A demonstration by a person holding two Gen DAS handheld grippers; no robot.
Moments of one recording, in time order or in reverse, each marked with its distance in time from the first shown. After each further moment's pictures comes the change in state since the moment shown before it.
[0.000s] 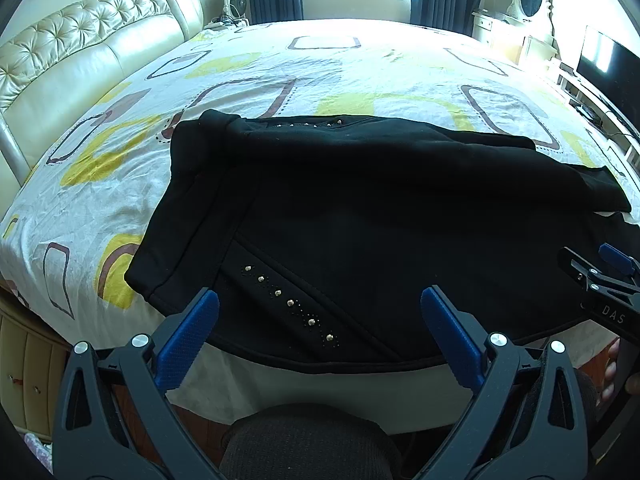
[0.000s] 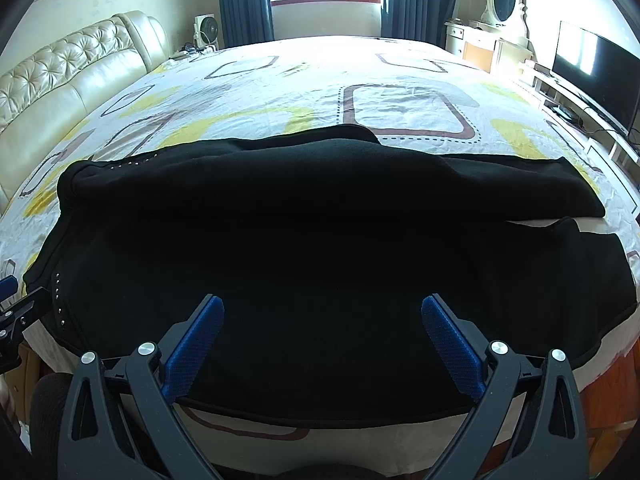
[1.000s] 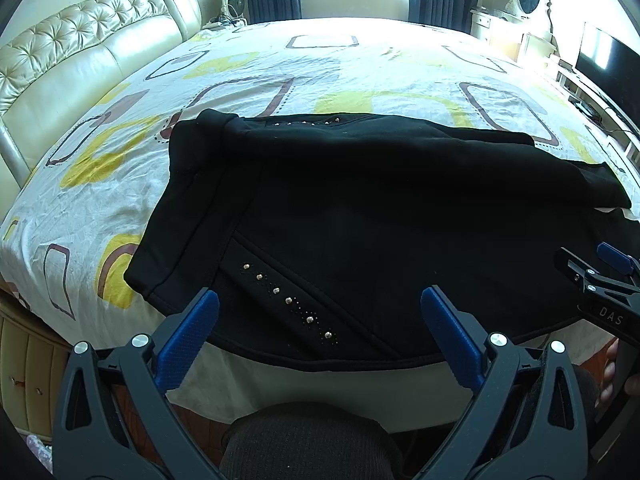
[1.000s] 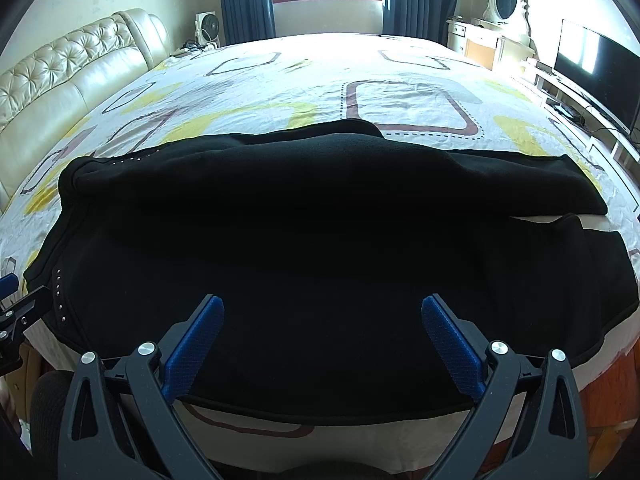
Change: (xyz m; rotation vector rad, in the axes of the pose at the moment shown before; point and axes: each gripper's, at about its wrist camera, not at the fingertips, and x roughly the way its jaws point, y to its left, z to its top) left arm 0.000 -0.001 -0.002 0.007 0.003 0.002; right arm 0.001 0.003 -0.002 -0.001 0.009 0.005
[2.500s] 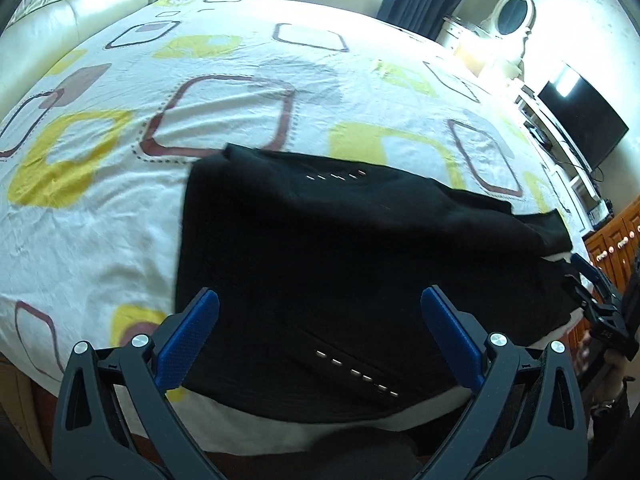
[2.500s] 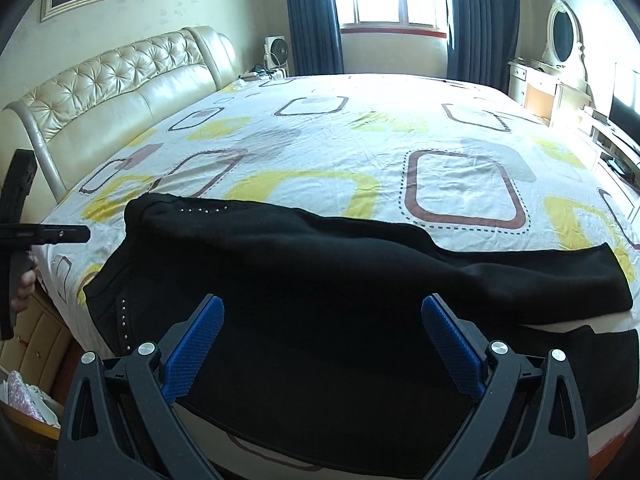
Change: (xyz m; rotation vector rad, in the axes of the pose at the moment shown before) left arm 0.030 0.131 0.103 -0.083 0.114 -0.283; right arm -0.035 0.003 0.068 -0.137 -0.107 0.226
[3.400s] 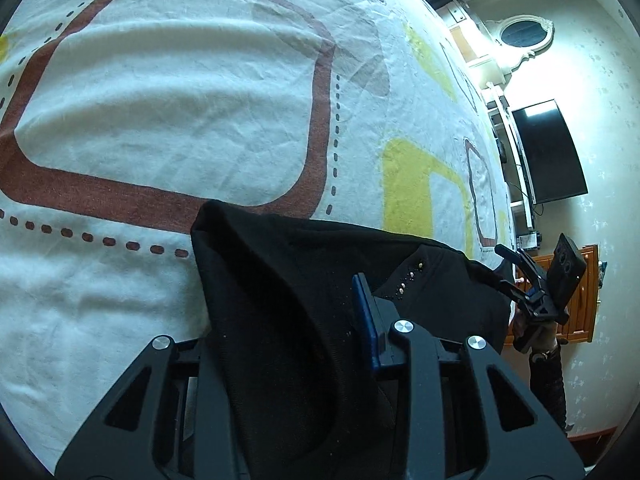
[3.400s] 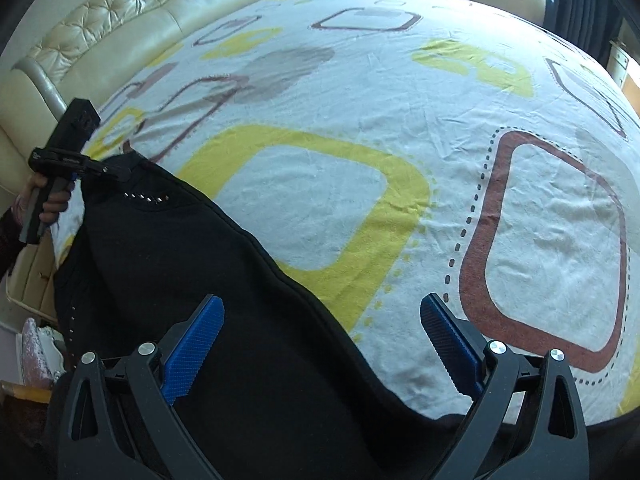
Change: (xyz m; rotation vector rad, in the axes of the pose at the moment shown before) left arm 0.181 0.077 0.117 -0.204 0.319 -0.396; right arm 0.199 -0.042 0.099 -0.214 0.401 0.211
